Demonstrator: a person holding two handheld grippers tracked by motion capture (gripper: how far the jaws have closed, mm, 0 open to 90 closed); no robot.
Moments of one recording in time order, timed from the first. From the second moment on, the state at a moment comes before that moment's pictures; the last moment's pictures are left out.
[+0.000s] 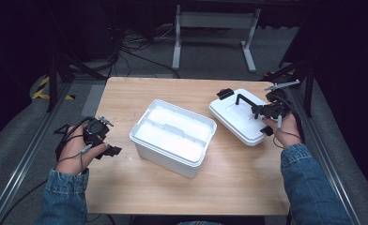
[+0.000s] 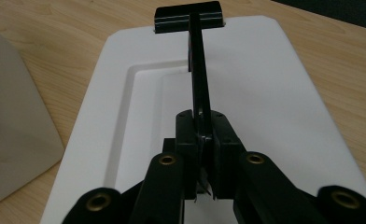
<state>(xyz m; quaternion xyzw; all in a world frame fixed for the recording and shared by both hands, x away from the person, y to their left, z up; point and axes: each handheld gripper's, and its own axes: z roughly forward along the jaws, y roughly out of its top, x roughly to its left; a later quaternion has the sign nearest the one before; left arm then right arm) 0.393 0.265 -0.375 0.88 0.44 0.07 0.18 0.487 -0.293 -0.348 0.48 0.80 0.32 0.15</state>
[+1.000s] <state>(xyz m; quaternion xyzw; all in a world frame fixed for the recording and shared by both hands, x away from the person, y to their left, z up) 0.393 0.265 -0.375 0.88 0.43 0.07 0.17 0.488 -0.295 -0.396 0.50 0.80 0.30 0.13</state>
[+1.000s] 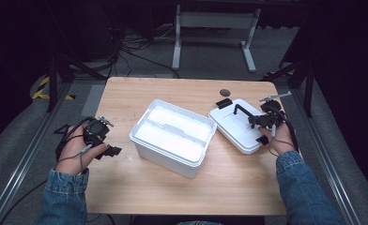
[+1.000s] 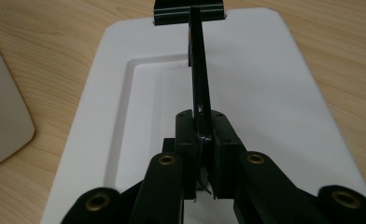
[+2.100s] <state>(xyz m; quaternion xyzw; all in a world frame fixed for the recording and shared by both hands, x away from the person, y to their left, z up) 0.395 0.263 -0.375 0.88 0.43 0.07 0.17 0.477 -0.317 -0.411 0.53 0.77 0.34 0.11</state>
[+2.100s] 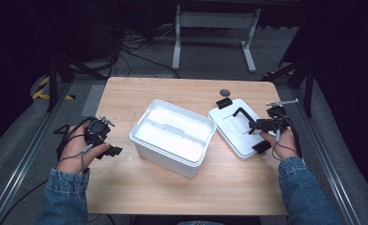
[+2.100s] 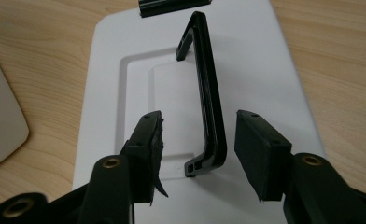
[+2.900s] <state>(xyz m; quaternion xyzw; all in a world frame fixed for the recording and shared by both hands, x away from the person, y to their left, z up) 0.391 0.262 -0.375 0.88 0.43 0.07 0.17 0.402 -0.286 -0.361 0.42 0.81 0.39 0.10</state>
